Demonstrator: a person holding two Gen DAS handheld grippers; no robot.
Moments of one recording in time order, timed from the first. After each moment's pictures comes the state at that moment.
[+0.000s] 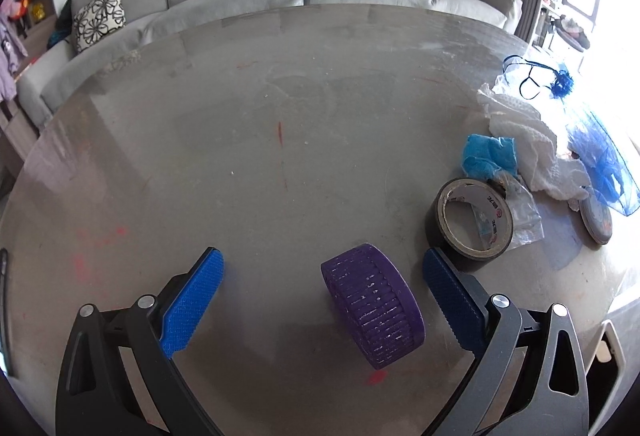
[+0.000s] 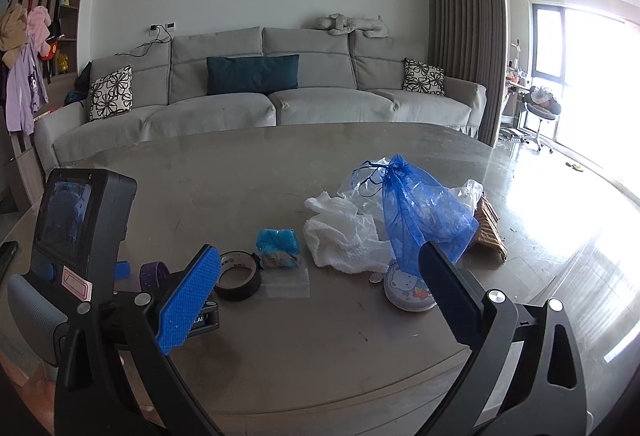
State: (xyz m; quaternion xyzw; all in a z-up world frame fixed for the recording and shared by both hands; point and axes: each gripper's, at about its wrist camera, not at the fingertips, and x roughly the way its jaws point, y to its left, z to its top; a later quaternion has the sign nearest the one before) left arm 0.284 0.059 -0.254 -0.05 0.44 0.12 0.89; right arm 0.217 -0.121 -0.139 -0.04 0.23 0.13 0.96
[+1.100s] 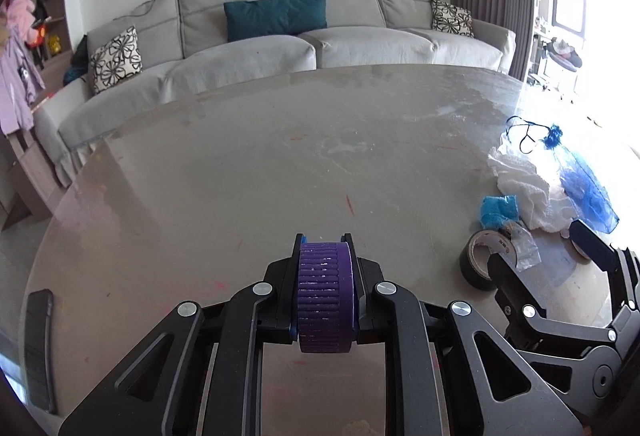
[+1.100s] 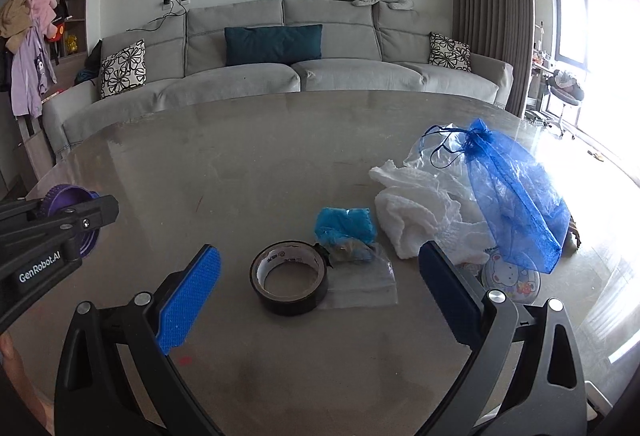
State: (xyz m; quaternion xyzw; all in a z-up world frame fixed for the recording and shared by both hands) left arm 0.245 0.114 -0.182 -0.01 0.35 0.13 0.93; right arm 0.258 -0.058 -0.184 -0.04 0.29 0.16 0.94
